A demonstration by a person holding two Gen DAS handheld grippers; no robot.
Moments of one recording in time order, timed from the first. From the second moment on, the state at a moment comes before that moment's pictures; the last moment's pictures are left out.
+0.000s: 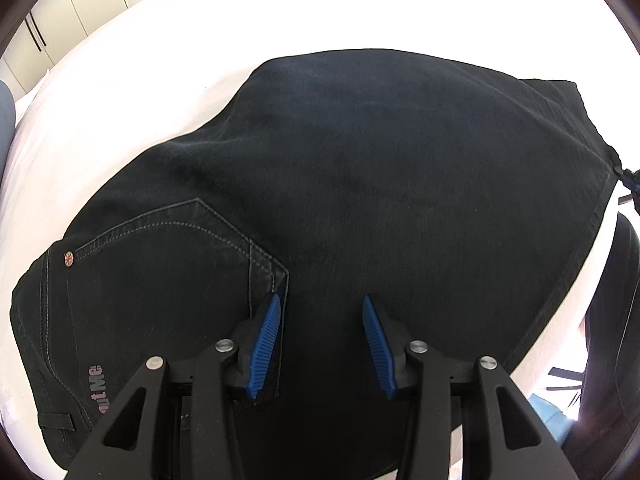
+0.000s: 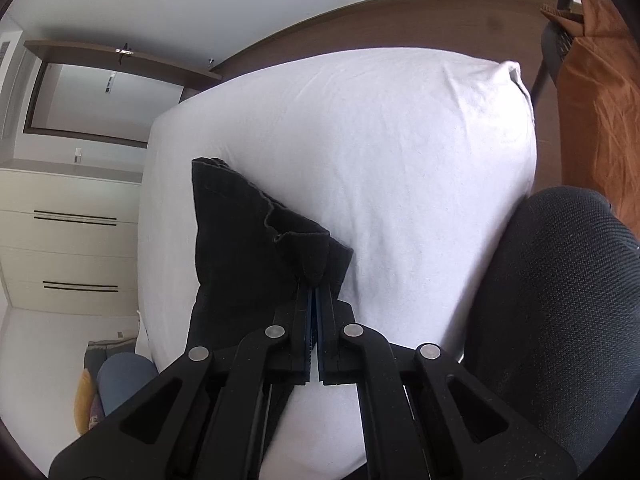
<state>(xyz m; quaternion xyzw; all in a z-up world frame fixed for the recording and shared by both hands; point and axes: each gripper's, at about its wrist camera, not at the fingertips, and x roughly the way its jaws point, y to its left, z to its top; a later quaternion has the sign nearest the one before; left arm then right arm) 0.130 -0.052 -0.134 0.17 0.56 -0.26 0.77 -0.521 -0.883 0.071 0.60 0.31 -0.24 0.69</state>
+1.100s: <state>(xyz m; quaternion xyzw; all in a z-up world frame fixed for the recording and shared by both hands) 0.101 -0.023 -0.140 0.11 0.53 -0.22 0.81 -0.315 -0.757 0.005 0.54 0.39 0.02 0.74</state>
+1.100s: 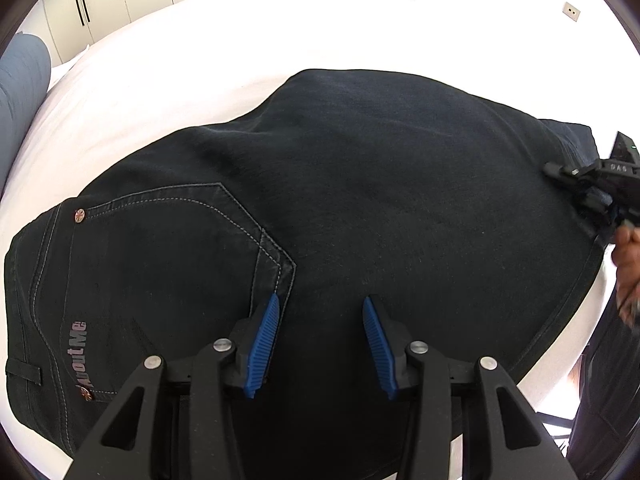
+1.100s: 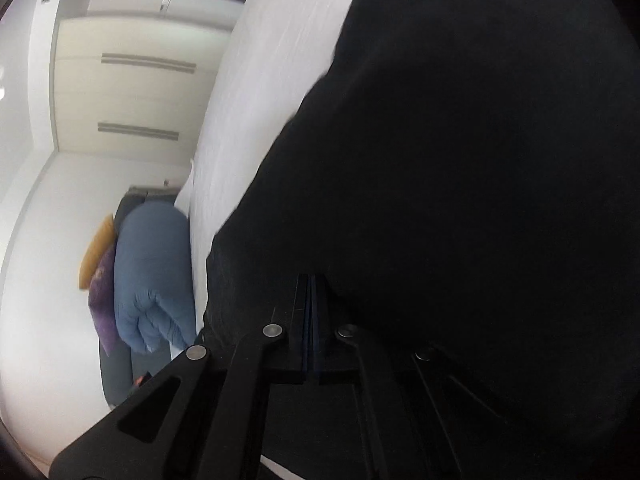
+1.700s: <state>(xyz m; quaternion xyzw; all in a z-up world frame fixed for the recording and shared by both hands) 0.143 -0.063 -0.083 -0.06 0.49 -0.34 0.80 -0.315 -0.830 0.085 0.56 0.25 -0.01 0.79</state>
